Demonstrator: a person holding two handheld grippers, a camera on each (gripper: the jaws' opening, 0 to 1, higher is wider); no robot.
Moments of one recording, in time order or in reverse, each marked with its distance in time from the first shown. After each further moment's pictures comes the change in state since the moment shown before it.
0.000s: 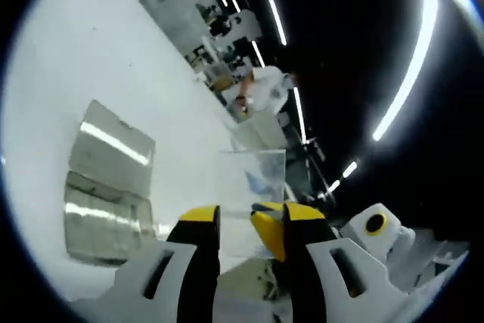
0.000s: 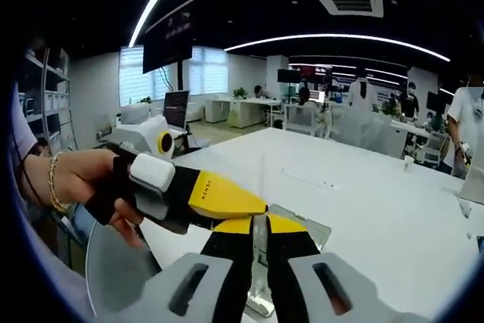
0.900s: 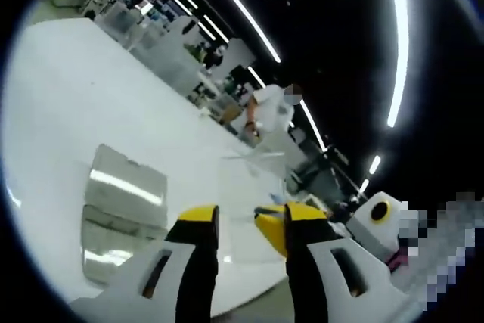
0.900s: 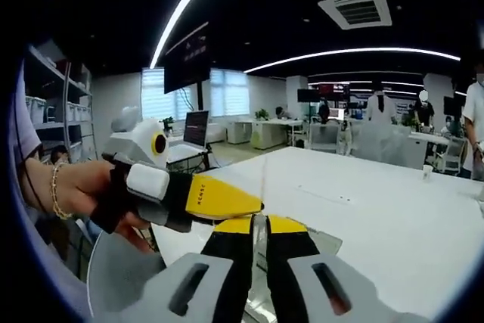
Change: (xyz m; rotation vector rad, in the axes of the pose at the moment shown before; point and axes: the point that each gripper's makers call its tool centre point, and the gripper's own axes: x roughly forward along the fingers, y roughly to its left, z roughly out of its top) left arm -0.003 -0.007 0.001 0.221 -0.161 0.089; right arm -0.011 -0.001 0.002 0.017 -0.121 0.139
